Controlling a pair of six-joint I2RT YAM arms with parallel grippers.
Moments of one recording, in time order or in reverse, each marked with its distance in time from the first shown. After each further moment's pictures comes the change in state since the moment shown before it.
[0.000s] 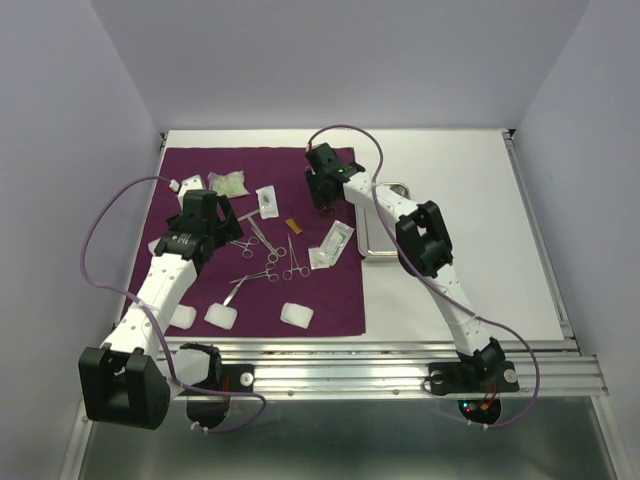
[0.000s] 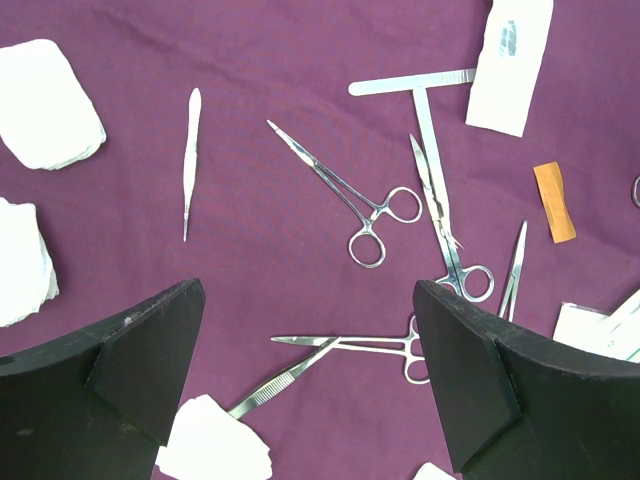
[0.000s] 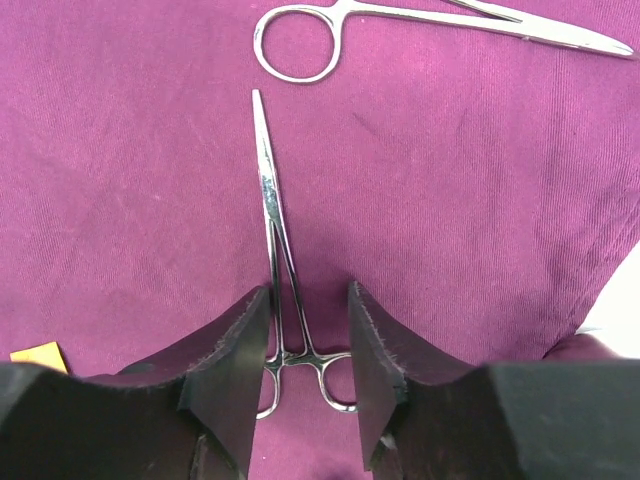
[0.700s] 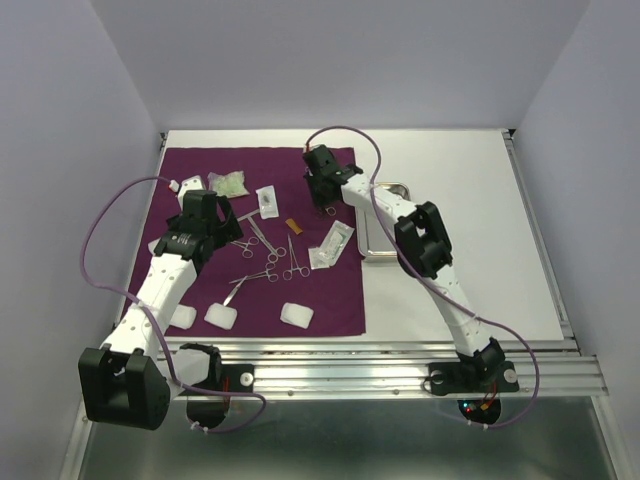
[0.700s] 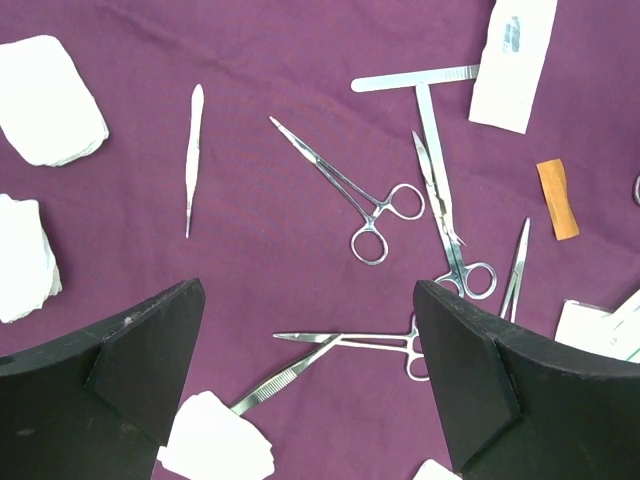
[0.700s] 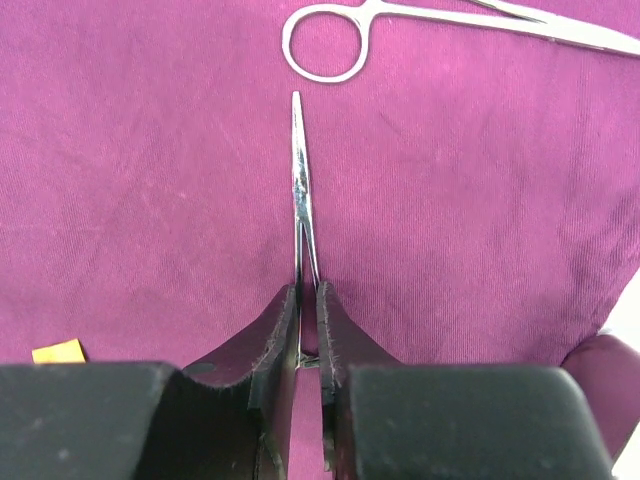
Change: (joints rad) left arm 0.000 -0.002 0.002 -0.011 -0.001 0.000; right arm 0.015 -0.005 -0.011 0.022 0.010 0.006
